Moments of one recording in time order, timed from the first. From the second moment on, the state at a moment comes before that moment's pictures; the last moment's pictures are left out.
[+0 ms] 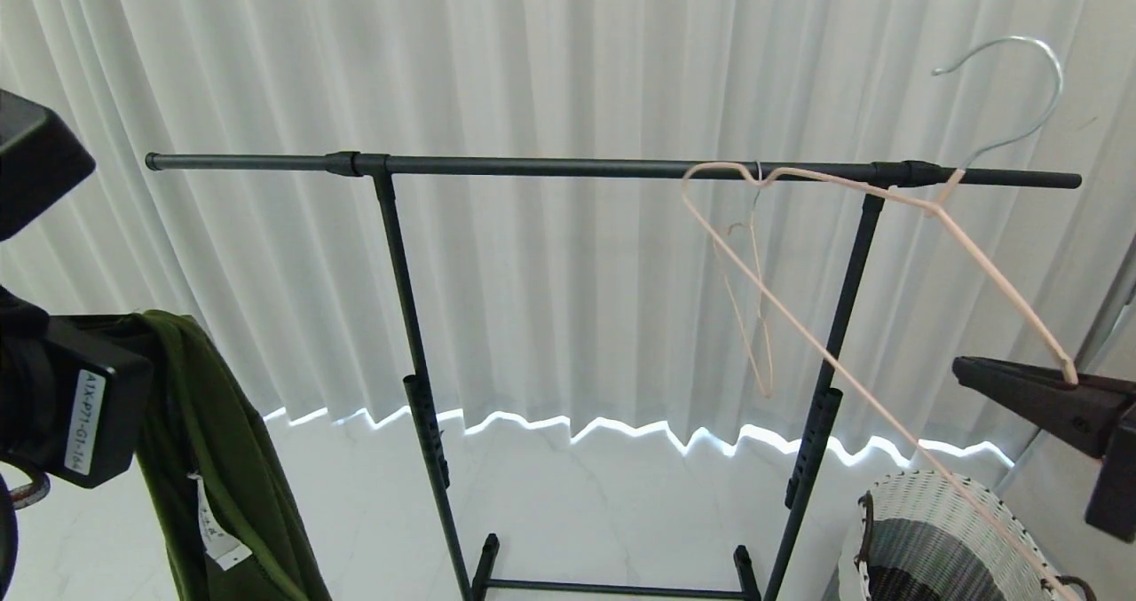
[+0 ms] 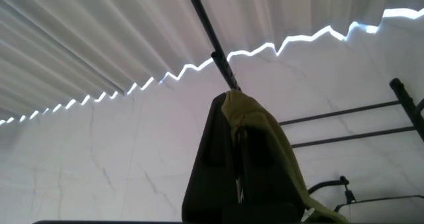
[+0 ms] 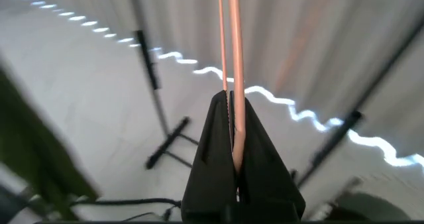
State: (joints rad) left arm -0.73 1.12 -1.13 0.57 0.66 0.05; right arm 0.93 1.03 -0.72 -0.10 -0.34 0.18
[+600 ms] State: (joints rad) left arm -0.63 1.23 -1.13 0.54 0.70 0.04; right arm 1.26 1.12 -0.63 -0.19 -0.06 0.30
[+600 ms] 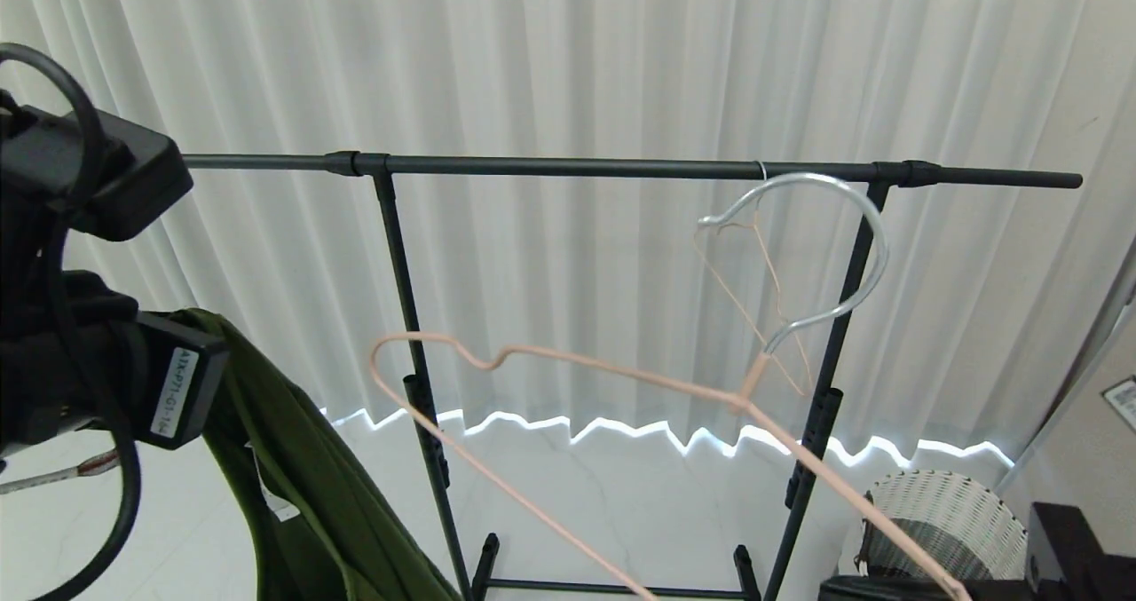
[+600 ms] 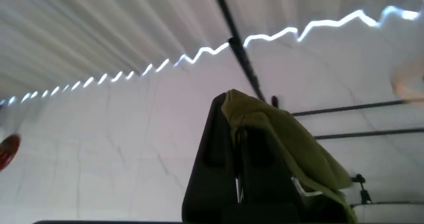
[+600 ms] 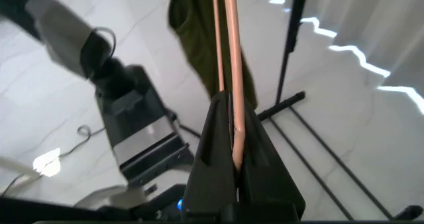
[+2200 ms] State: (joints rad) left arm -0.59 1.39 -1.15 0.45 0.76 -0.11; right arm 1.26 1.37 -0.56 -0.55 0.00 0.32
